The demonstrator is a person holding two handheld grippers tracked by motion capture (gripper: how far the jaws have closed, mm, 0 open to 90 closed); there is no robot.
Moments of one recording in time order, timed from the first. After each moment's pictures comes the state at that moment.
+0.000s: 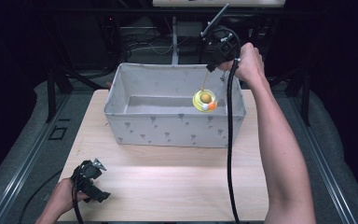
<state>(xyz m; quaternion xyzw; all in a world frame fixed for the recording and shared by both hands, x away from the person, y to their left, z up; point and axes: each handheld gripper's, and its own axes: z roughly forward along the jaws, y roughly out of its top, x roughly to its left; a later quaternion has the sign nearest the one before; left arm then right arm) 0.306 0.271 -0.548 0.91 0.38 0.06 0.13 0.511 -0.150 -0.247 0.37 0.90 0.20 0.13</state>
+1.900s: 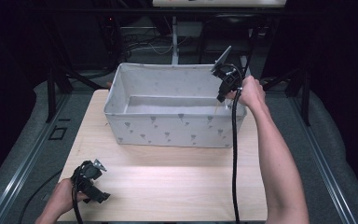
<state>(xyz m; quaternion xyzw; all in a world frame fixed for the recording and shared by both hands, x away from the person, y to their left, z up) 0.306 0.271 -0.548 0.91 0.38 0.05 0.12 0.529 -0.185 -0.358 0.42 0.90 0.11 0.06</state>
